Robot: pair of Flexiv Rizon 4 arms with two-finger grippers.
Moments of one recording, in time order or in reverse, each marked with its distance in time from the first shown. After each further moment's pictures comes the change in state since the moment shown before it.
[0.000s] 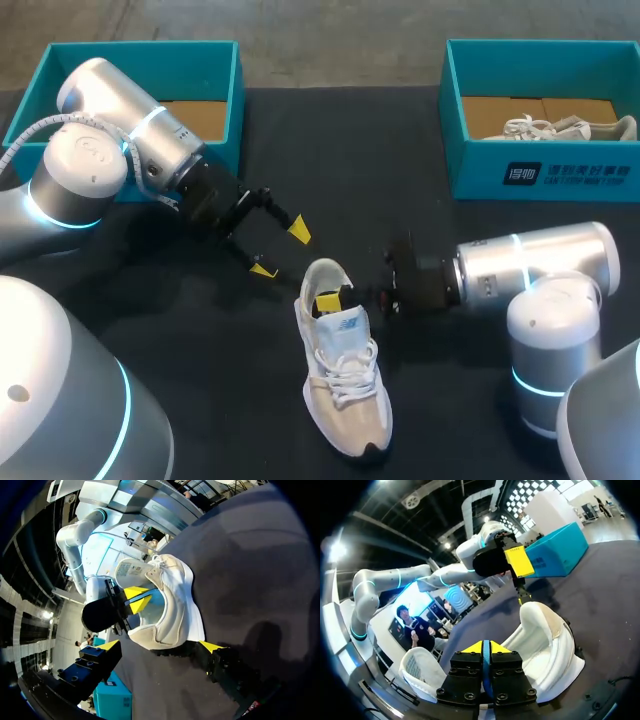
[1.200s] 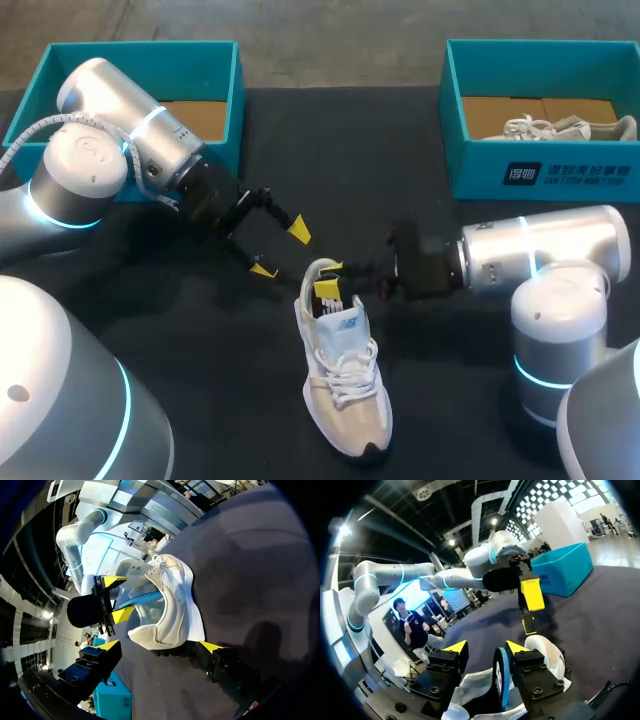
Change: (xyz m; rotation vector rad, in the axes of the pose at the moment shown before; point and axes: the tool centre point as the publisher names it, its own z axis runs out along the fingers) left arm 0.000 0.000 0.000 0.000 0.000 0.000; right arm 0.012 0.034 -0.010 -0.017 -0.037 -0.126
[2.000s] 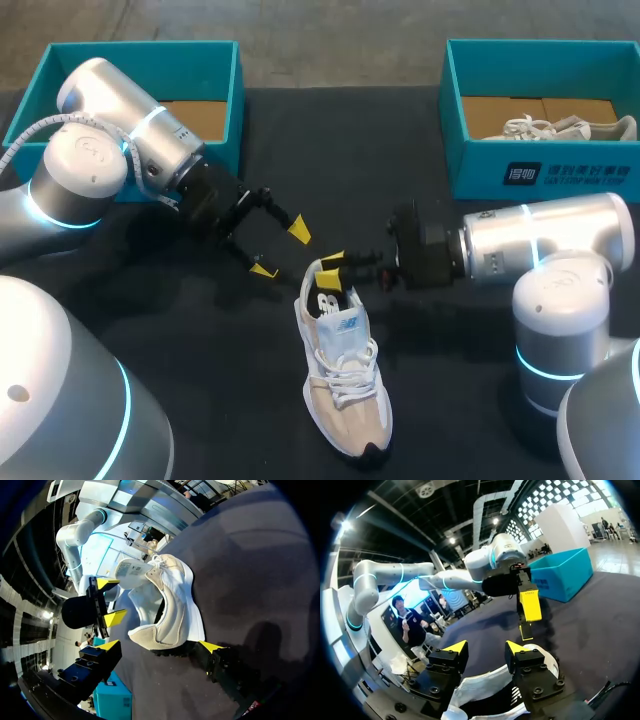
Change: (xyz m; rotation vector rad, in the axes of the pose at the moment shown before) left arm 0.000 0.000 0.000 0.000 0.000 0.000; right arm -0.003 0.010 -0.003 0.009 -0.017 -0.021
